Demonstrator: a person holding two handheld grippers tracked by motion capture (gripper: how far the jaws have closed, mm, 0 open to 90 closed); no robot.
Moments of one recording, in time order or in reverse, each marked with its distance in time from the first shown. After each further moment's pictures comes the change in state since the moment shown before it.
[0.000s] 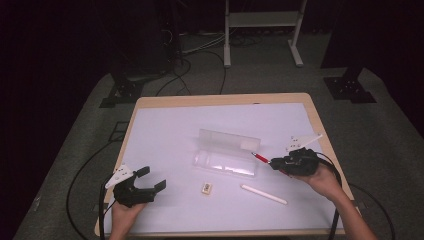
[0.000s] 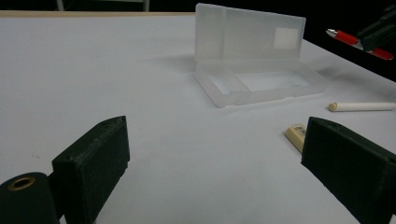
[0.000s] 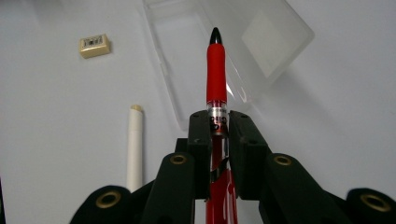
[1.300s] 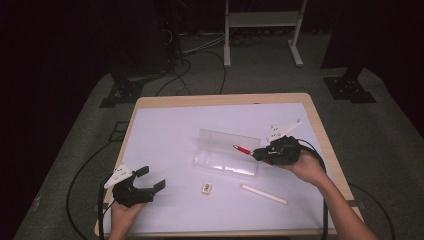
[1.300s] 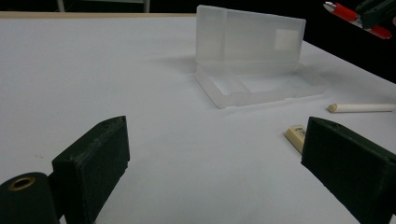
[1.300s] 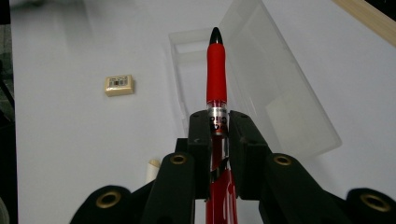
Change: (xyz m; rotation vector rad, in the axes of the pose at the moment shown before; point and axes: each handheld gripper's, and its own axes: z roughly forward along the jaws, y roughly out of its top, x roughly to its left) left arm 0.001 0.000 -0.001 -0.008 -0.001 -0.004; right arm 0.014 0.059 0.014 -0.004 0.056 -0.107
